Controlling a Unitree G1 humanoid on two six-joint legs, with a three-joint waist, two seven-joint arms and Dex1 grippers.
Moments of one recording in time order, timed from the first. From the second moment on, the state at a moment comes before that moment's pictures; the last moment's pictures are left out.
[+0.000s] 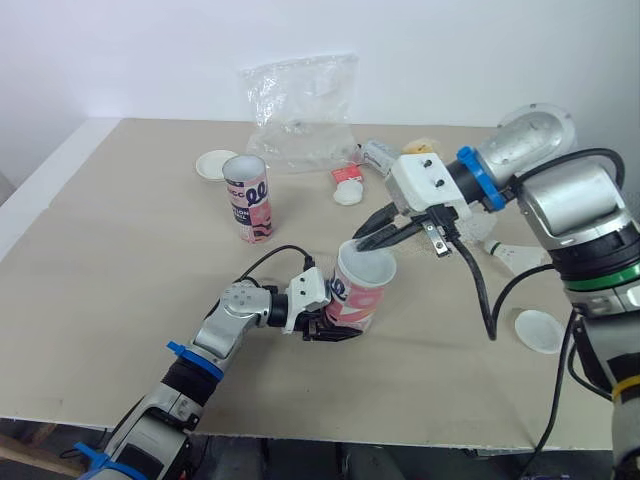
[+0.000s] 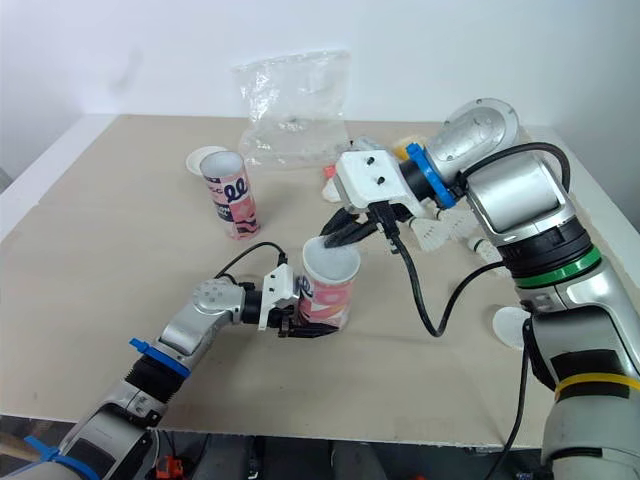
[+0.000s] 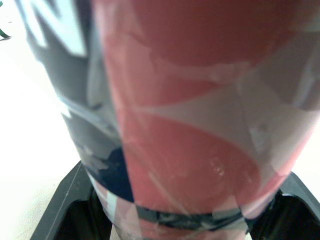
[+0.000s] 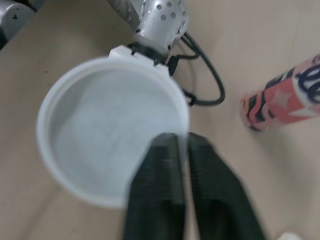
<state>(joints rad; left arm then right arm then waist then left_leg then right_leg) -0.53 0.24 -0.36 0.29 -0.16 0.06 -1.11 -1.15 -0.85 0.45 0.09 0.28 0.24 1.57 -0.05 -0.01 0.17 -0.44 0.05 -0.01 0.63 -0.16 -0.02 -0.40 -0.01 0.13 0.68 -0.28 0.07</state>
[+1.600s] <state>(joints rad) -0.52 0.25 -0.36 0.29 -0.16 0.07 -1.10 -0.99 -0.80 0.33 -0.08 0.35 0.56 1.51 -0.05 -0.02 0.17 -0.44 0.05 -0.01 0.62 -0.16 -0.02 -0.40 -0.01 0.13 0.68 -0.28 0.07</state>
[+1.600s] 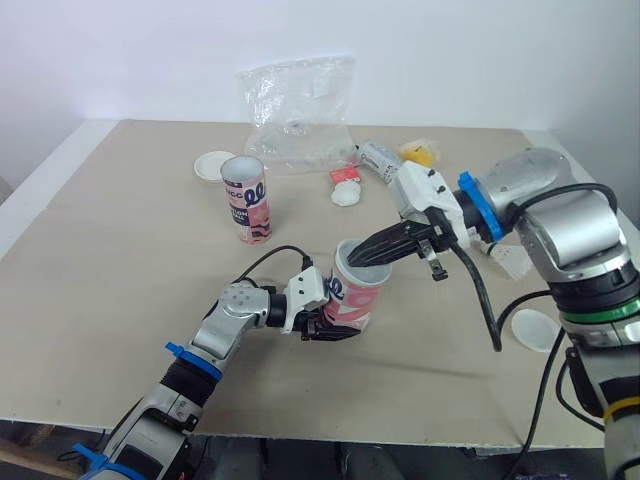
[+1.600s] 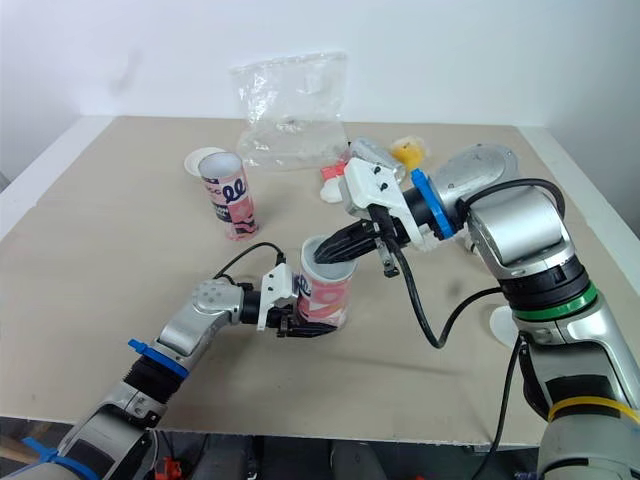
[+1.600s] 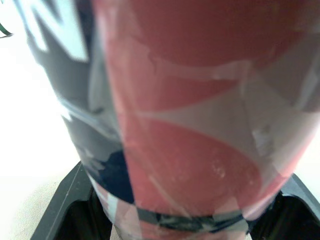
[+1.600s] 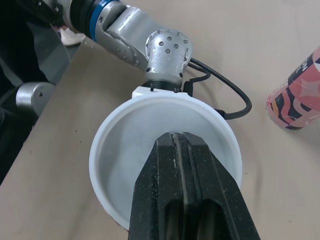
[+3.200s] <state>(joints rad) -0.52 0.26 -0.36 0.26 -0.16 0.08 -1.10 -0.43 -0.83 -0.29 -0.14 0.62 0.76 1.27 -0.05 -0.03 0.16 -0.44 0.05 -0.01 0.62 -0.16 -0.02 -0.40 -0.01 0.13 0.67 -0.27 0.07</state>
